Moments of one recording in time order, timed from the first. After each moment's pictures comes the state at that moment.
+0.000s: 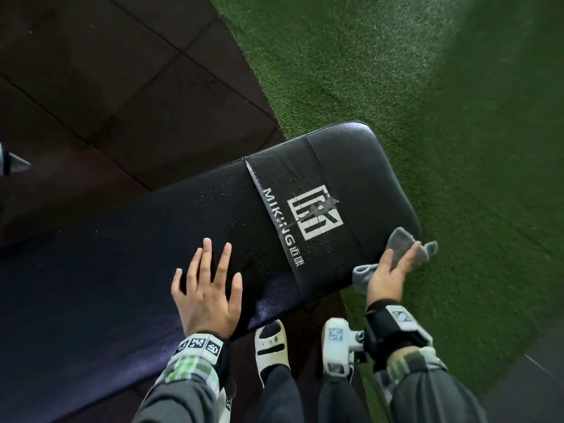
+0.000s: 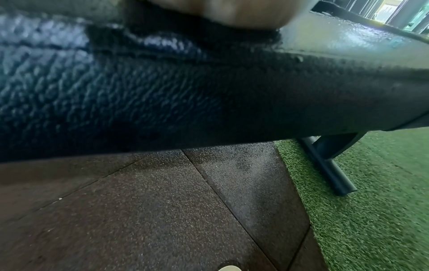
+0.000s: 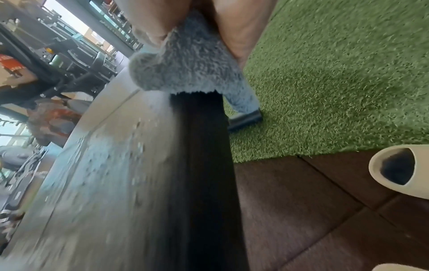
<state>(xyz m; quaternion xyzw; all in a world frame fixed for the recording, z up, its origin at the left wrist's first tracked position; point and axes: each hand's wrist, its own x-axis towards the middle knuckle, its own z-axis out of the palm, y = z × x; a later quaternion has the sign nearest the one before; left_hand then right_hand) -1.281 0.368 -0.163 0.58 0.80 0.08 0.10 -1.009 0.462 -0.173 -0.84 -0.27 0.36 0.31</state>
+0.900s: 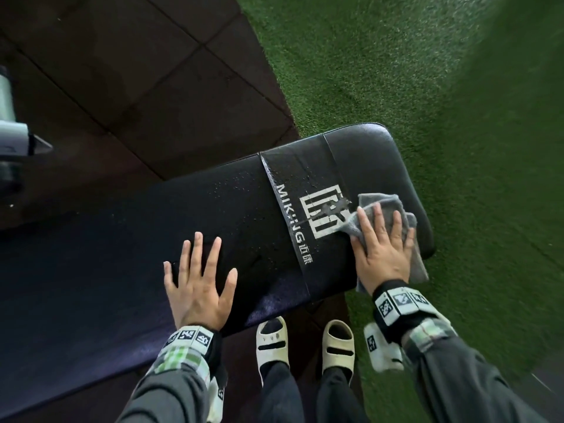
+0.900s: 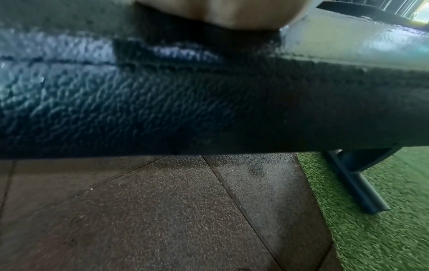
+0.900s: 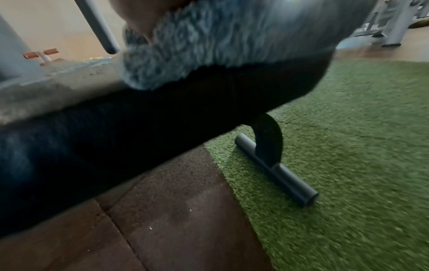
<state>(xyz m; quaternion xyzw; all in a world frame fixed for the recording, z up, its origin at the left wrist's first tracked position) -1.303 0.357 -0.166 0.55 0.83 0.06 0.11 -1.017 0.497 -0.148 -0.66 -0.74 0.14 -0.04</state>
